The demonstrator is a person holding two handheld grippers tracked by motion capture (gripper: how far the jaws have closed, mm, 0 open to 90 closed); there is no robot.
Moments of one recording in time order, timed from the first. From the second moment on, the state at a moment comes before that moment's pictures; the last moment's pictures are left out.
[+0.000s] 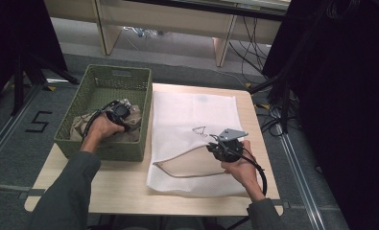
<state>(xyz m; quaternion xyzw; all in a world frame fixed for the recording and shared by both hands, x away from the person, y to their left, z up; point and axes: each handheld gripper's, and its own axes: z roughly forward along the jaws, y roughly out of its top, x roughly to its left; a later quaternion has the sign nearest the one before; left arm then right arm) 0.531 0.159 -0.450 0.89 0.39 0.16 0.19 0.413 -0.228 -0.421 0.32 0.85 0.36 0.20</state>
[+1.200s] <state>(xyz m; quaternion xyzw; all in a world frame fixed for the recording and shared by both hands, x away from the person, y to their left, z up) 0.472 0.202 -0.349 0.81 0.40 0.13 0.40 0.415 -0.229 -0.420 0.33 0.85 0.36 0.19</state>
